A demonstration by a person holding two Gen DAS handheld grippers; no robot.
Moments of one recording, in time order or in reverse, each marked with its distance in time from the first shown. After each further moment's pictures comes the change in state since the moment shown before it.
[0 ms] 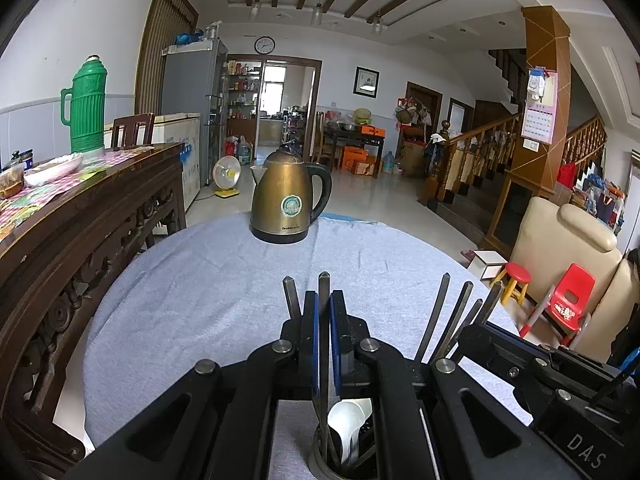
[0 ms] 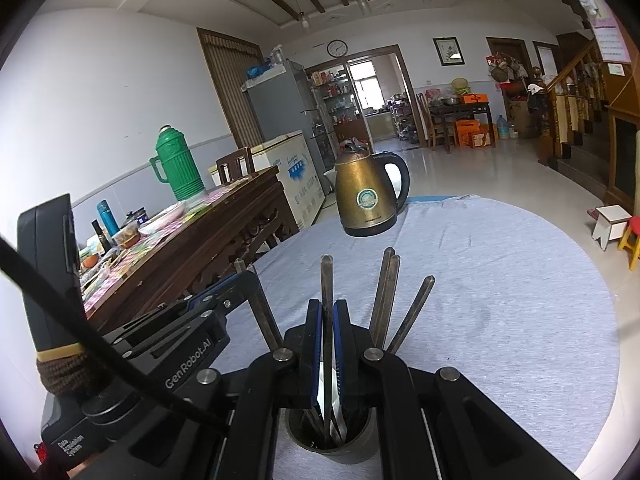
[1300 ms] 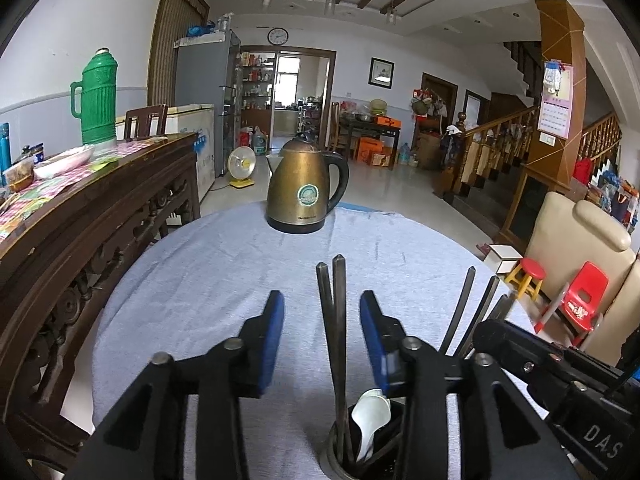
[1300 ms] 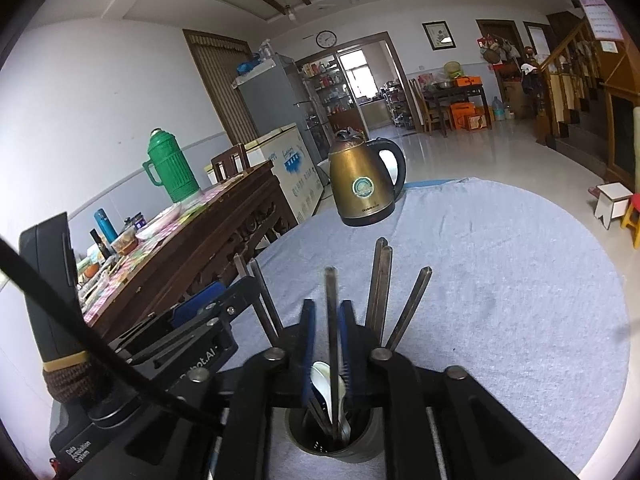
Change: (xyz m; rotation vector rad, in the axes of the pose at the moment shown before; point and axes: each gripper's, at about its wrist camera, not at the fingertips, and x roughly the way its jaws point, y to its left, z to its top) left arm 0.009 0.002 0.002 -0.006 0.037 0.071; right arm 0.012 -0.013 -0.002 0.067 0.030 0.011
